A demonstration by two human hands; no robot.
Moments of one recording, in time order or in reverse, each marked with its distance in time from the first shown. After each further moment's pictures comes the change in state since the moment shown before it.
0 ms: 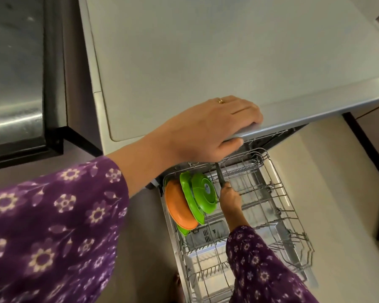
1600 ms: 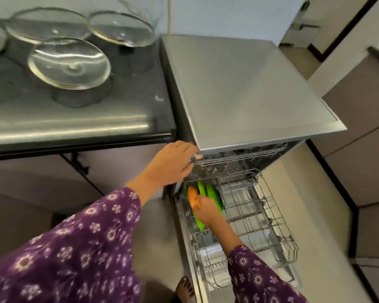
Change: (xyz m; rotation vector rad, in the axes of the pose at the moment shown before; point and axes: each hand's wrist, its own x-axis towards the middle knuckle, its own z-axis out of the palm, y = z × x) left_hand -0.219 0.061 -0.072 0.209 0.107 -0.395; right_hand -0.230 -0.164 -0.092 0.274 0.012 -0.298
